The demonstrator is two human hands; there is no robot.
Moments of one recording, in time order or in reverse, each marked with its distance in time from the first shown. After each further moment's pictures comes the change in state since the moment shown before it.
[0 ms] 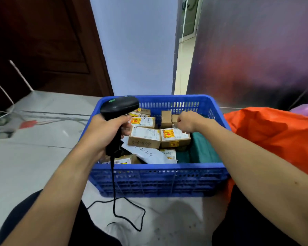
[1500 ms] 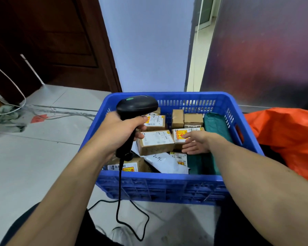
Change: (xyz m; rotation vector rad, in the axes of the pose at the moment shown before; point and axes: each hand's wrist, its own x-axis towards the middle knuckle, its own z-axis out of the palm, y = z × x) left_hand 0.026 0.009 0.014 0.176 -0.079 -0.029; right_hand 0.061 0.032 0.081 1.125 -0.380 0.500
